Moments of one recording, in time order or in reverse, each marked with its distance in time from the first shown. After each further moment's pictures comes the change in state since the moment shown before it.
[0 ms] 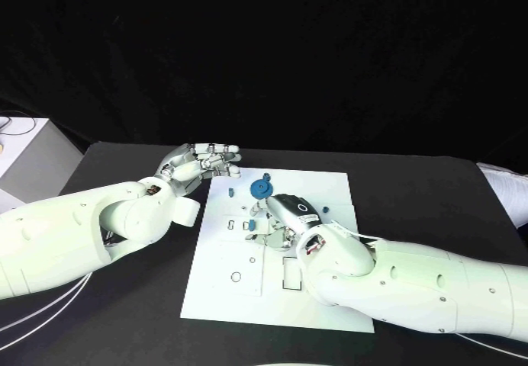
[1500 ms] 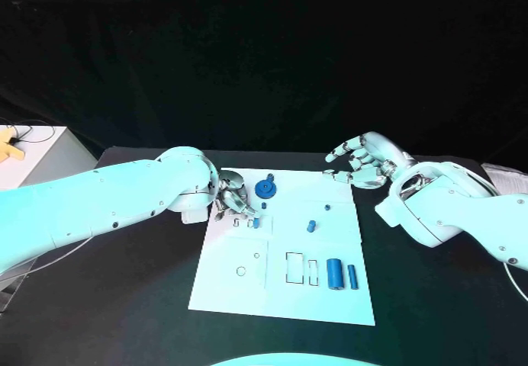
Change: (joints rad) left arm 0.110 0.251 -0.053 -0.182 -1.023 0.442 -0.895; left_hand -0.313 -0.009 -0.103 0.244 -0.001 -0.093 -0.111 0.546 0.372 -0.005 -0.122 1.032 0.722 0.340 -0.116 1.033 0.904 0.000 0.205 -0.108 0.455 0.272; right arm 0.215 -0.345 0.018 0.054 0.580 0.065 0.301; right_hand 0.091 0.046 0.043 -0.007 0.141 0.032 -0.013 0.023 0.006 0.002 0.002 0.000 0.000 0.000 0.000 -0.008 0.000 0.000 0.000 0.003 -0.010 0.000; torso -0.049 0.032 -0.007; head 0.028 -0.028
